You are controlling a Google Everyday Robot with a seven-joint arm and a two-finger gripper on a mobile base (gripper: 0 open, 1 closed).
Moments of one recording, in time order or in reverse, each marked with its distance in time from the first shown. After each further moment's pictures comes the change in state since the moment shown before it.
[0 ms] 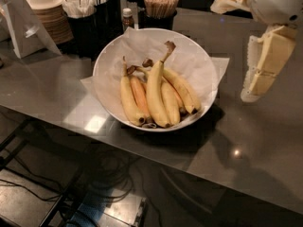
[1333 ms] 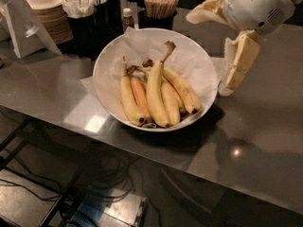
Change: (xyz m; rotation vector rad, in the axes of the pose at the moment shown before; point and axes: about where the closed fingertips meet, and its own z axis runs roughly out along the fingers) arm -0.015 -0.027 0.043 -0.101 -0.246 -0.048
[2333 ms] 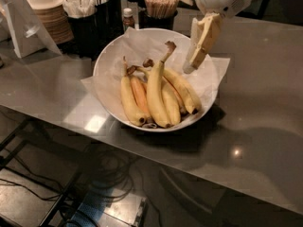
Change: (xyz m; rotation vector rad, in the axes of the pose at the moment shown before) arm -0.055 -0.052 0.018 0.050 -0.252 -0.166
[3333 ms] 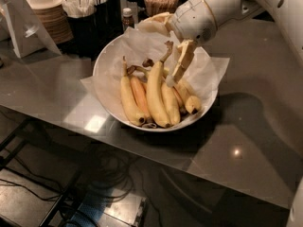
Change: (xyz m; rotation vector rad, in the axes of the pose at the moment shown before) arm 0.041 -0.010 0.072 -0.154 -0.225 0.121
